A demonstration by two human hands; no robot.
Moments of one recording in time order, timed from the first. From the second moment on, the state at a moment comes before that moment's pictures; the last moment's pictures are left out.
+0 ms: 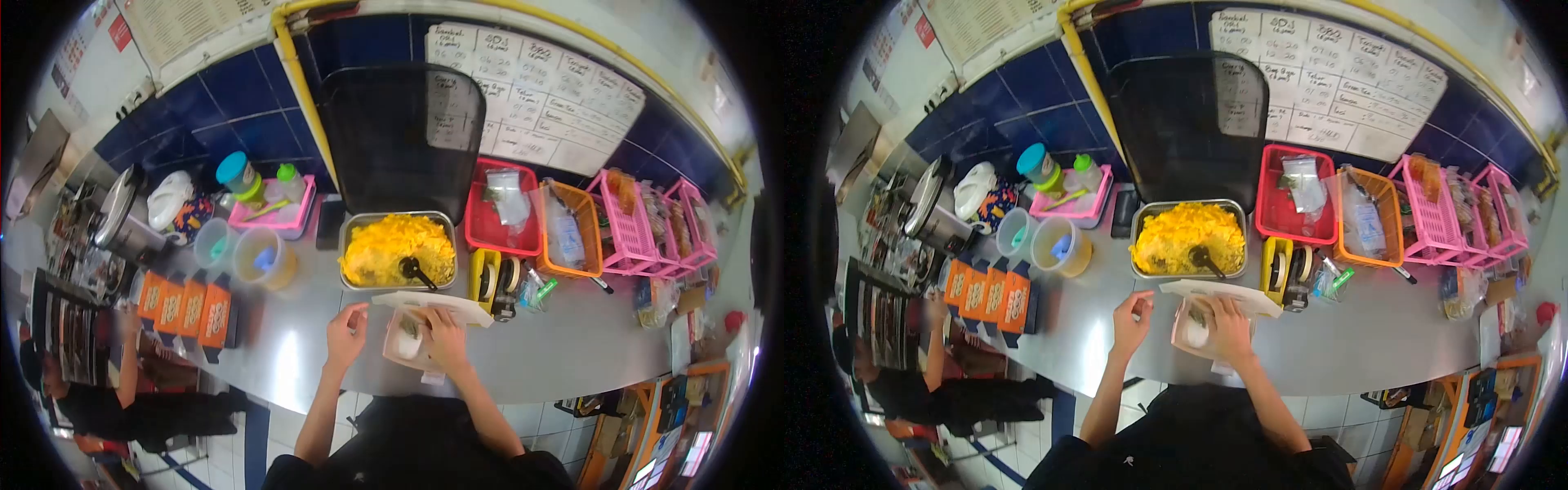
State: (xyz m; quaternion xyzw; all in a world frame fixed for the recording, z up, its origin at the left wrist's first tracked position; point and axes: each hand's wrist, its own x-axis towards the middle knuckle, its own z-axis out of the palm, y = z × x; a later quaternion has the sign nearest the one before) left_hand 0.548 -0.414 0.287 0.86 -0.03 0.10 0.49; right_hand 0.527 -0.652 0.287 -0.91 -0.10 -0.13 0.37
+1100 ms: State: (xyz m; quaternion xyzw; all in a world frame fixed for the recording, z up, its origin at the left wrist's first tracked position) left_hand 0.714 -0.444 0.279 0.88 -0.34 0.17 0.27; right_hand 0.406 -0.665 0.266 -0.83 0.23 -0.09 0.49
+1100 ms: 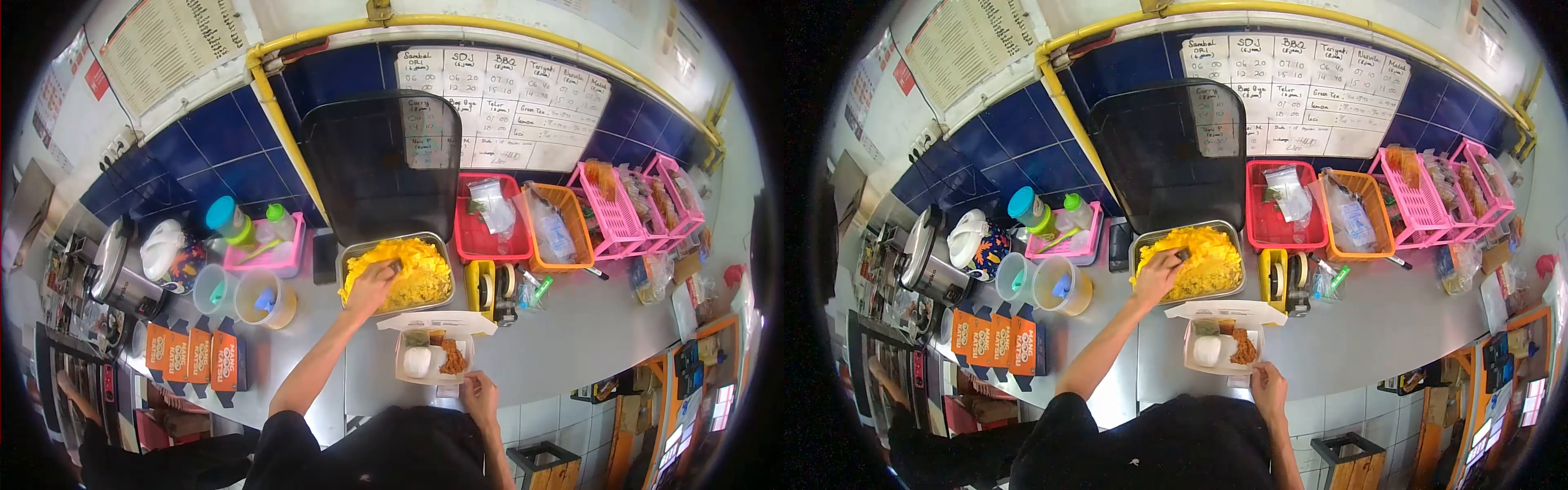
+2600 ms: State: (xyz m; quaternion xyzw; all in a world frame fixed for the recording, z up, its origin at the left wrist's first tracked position) left_hand 0.692 -0.400 0.263 0.89 -0.32 0.07 0.31; right_hand 0.399 -0.684 0.254 -0.81 0.28 -0.11 0.49
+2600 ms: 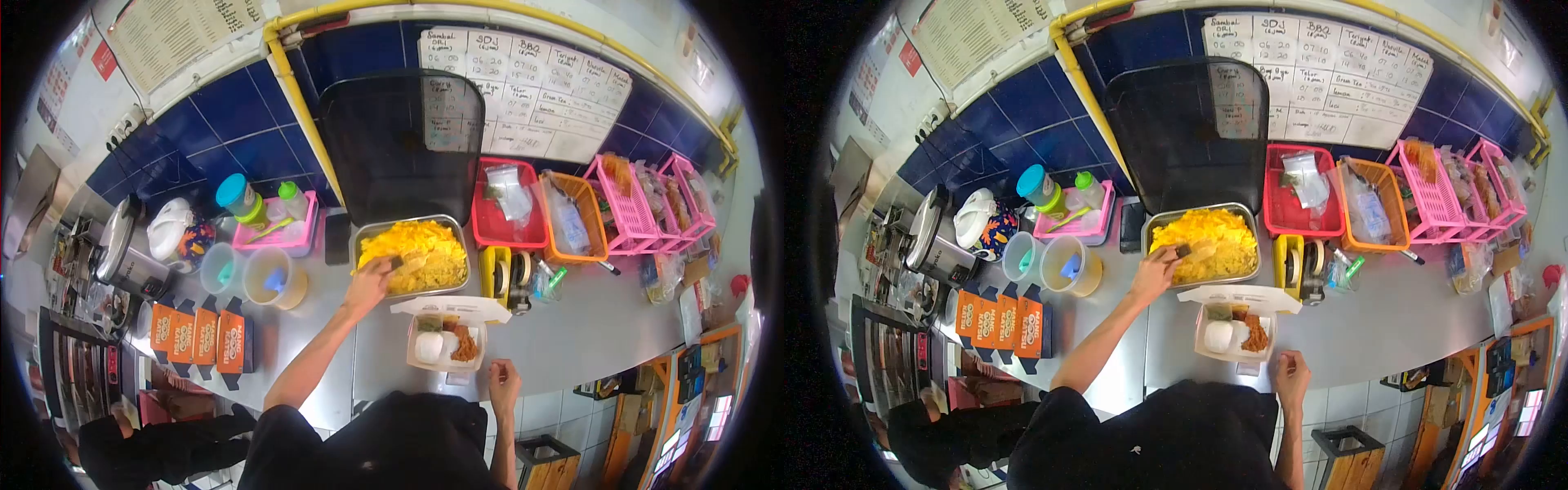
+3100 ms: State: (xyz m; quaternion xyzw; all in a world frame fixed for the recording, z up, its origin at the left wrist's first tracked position) left_hand 0.697 -0.412 0.281 0.88 -0.38 0.09 0.29; right_hand 0.408 -0.684 0.258 -0.82 0.28 -0.10 0.49
